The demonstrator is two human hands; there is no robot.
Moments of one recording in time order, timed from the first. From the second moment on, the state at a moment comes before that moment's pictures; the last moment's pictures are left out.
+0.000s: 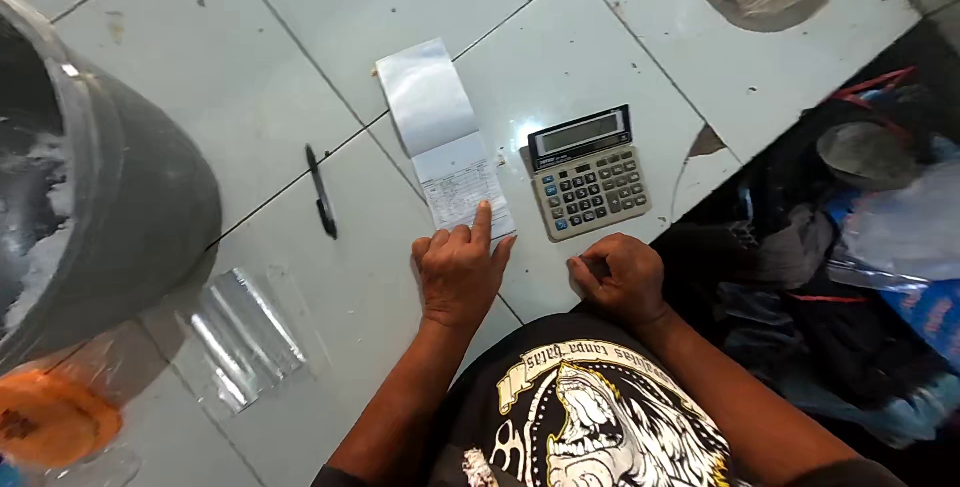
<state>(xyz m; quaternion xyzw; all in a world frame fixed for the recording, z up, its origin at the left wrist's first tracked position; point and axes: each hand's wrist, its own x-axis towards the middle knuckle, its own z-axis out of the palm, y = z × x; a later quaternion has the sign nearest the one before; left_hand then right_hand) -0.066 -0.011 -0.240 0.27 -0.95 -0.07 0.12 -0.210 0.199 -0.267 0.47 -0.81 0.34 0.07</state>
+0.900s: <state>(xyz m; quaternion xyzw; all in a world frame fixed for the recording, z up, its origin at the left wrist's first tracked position) -0.065 -0.016 -0.248 0.26 -0.95 -0.08 0.14 -0.239 0.168 -0.213 0.37 -0.90 0.19 0.08</state>
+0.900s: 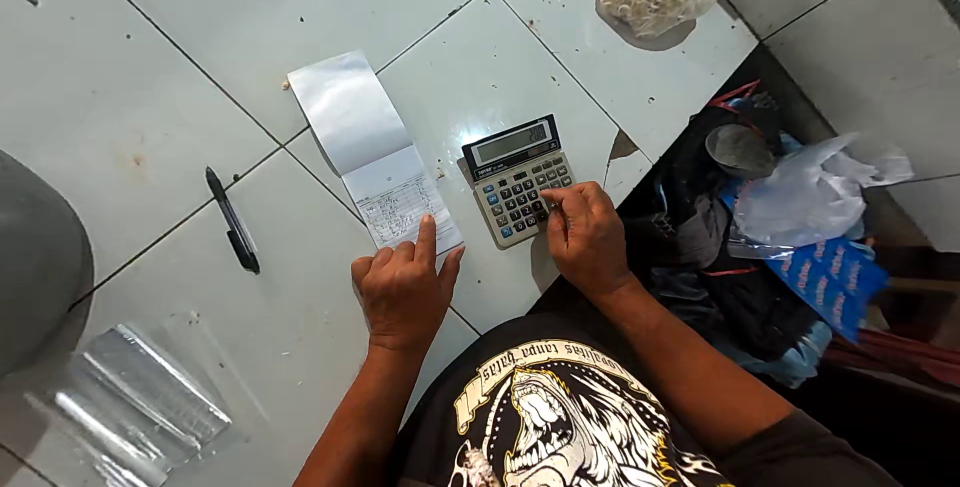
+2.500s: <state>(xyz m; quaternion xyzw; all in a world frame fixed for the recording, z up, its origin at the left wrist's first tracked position) -0.064 -0.017 -0.250 0.26 -0.95 -0.08 0.15 -0.237 0.189 -0.204 0.38 -0.92 0.12 0.02</state>
